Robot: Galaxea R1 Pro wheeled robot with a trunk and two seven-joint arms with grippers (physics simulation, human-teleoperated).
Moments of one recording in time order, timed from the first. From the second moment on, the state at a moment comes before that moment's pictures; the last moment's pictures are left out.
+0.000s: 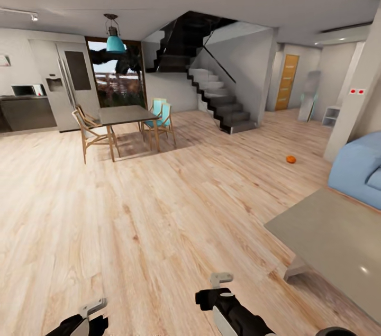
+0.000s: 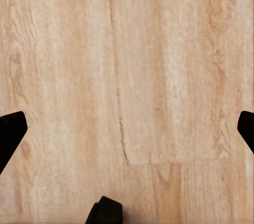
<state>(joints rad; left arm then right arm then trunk) -0.53 0.13 0.15 -0.11 0.25 0.21 0.11 -0.49 0.17 0.49 -0.45 -0.42 0.24 -0.24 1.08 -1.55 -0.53</state>
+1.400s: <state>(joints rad) -0.53 0.08 0.15 -0.11 0.24 0.21 0.10 -0.49 0.17 0.48 -0.42 -0.43 0.22 -0.24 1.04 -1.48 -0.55</state>
